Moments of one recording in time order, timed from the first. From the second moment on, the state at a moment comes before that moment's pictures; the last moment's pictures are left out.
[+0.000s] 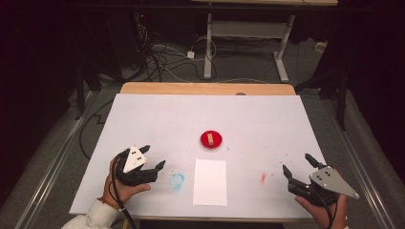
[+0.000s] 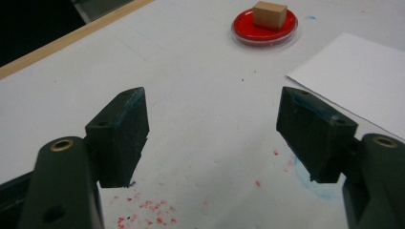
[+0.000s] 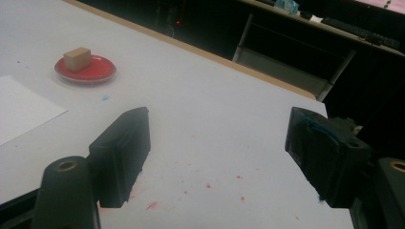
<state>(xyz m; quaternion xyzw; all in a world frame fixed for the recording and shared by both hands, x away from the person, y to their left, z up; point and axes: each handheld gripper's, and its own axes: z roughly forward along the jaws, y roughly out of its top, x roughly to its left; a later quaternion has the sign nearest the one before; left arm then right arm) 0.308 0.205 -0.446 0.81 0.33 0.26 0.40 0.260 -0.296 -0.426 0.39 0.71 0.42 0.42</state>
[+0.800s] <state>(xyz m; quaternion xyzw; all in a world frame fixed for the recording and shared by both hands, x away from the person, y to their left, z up) 0.318 0.173 -0.442 0.83 0.35 0.23 0.37 0.263 -0.293 -0.430 0.39 0.72 0.40 0.42</state>
